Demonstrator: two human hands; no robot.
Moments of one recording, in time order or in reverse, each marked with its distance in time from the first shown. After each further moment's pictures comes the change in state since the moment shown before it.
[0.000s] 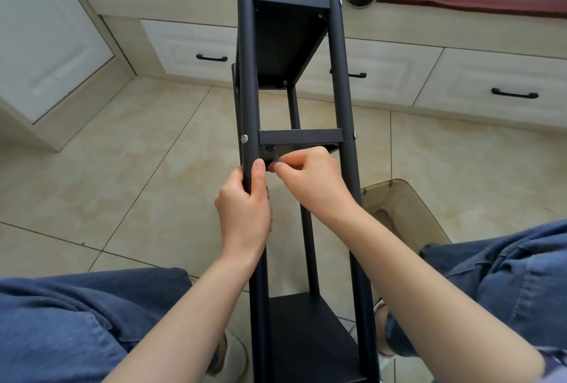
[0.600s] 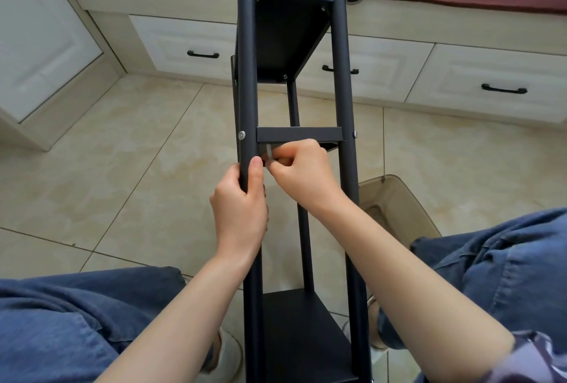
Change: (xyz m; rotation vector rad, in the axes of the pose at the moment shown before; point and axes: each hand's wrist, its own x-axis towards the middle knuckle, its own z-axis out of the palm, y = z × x) left_hand -0.004 0.002 0.003 0.025 -0.027 0.051; right_hand 0.015 0.014 0.006 -0.060 0.075 -0.109
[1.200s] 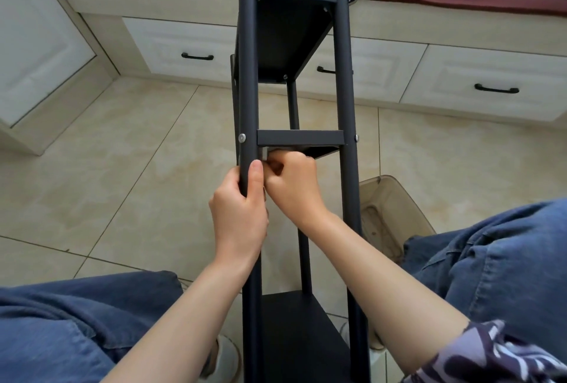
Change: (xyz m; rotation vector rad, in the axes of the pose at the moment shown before) left_hand -0.006 0.005 0.003 0.032 -0.027 0.065; right_hand -0.003 0.016 0.019 0.030 0.099 -0.071
